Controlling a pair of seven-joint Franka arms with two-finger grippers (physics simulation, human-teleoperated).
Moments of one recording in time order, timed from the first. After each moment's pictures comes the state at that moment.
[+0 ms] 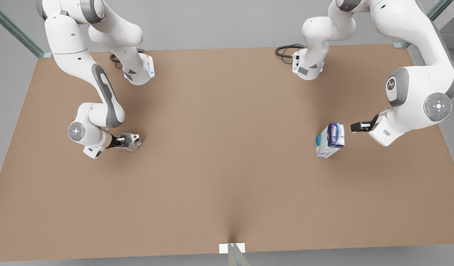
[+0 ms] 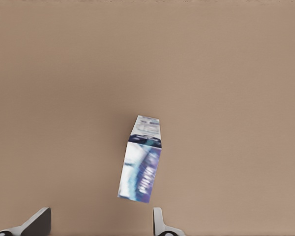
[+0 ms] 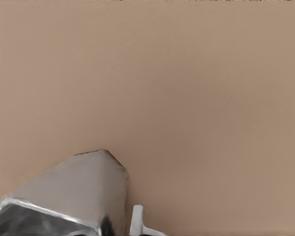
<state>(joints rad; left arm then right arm) -0.03 0.21 0.02 -1.51 0.03 1.49 -0.01 -0.09 0.26 0.03 -2.29 0.04 2.36 -0.32</state>
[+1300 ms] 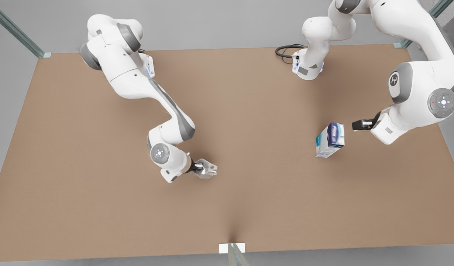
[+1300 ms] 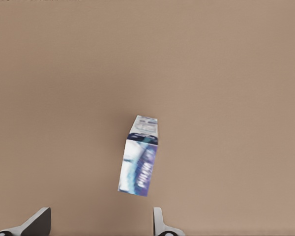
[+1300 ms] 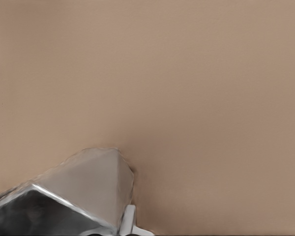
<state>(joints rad) -0.04 0.23 0.02 -1.42 0.04 1.40 -0.03 0.33 0.75 0.21 -1.39 0.13 2.19 0.48</state>
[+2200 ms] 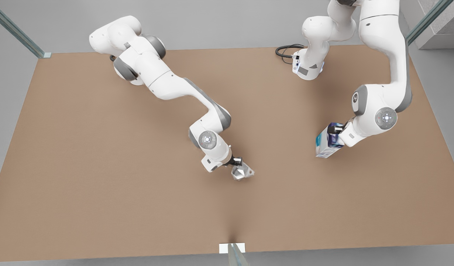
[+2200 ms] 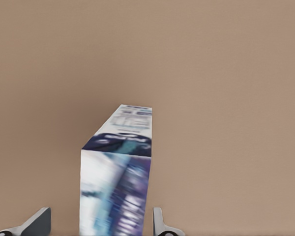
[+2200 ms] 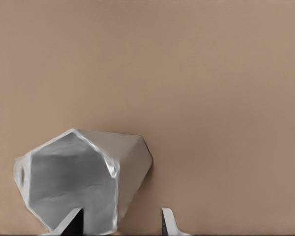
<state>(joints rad) -0.11 0.14 0.08 -2.02 0.03 1.92 0.05 0.61 0.95 0.12 -1.10 0.12 2.26 0.77</state>
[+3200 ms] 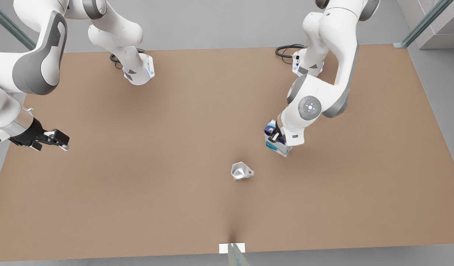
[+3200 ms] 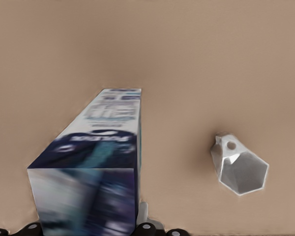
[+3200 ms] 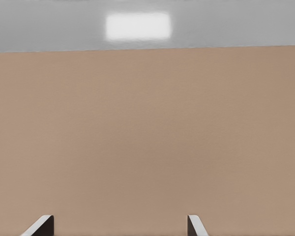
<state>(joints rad) -0.52 0.28 -0.02 -1.64 -0.19 1.80 -1.47 0.02 0.20 -0.10 -1.29 0.03 1.63 -0.05</state>
